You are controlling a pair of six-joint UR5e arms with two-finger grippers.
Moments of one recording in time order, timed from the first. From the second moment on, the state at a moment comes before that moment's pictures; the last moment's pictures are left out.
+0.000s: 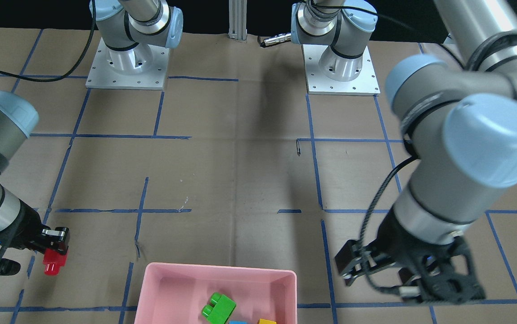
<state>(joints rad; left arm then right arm) -1.55 -2.11 -1.00 -1.37 1.54 0.01 1.36 -1.10 1.44 -1.96 -1.50 -0.18</state>
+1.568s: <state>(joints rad) -1.55 -1.59 -1.58 -1.44 1.56 0.09 1.71 -0.80 1.03 -2.09 -1.16 0.55</state>
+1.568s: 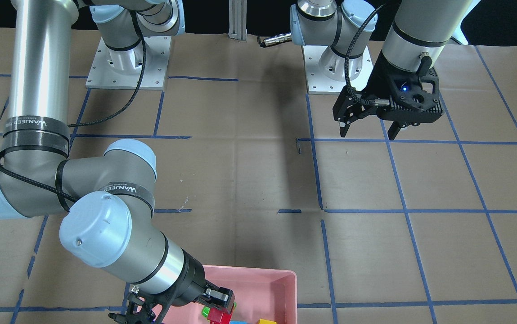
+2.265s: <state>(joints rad) -1.55 -1.57 -1.59 -1.45 1.56 0.12 1.69 -0.84 1.01 -2.01 -1.23 0.44</state>
